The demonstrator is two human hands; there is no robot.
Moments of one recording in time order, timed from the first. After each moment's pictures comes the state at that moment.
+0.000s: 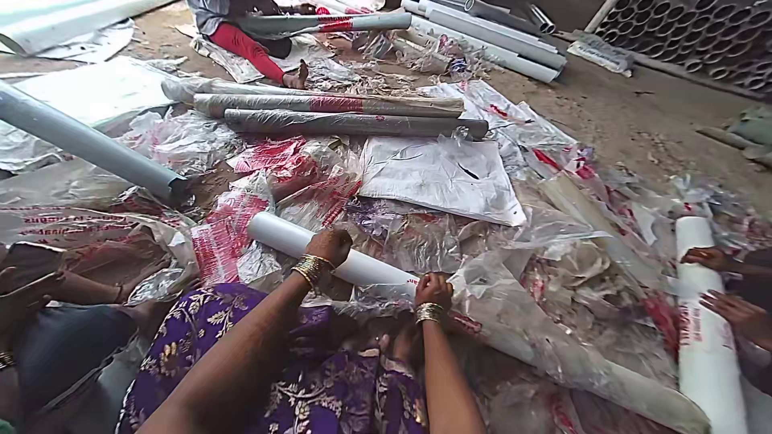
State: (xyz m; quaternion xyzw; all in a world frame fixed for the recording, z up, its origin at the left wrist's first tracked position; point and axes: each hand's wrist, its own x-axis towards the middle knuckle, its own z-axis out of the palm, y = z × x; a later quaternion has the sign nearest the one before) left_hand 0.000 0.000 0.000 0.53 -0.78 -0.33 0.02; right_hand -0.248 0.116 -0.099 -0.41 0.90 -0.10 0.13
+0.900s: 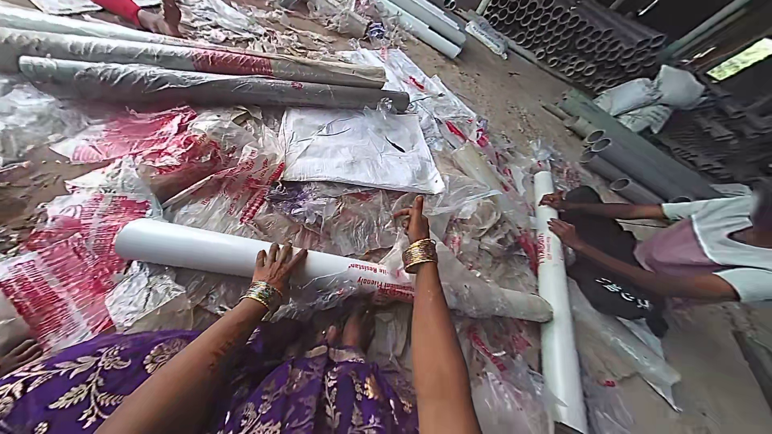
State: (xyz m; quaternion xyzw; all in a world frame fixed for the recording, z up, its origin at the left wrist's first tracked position) left_hand -0.037 0.017 -0.112 0.44 -0.86 -0.25 -0.10; right_hand -0.333 0.063 -0.005 -0.29 0.85 -0.36 0.24
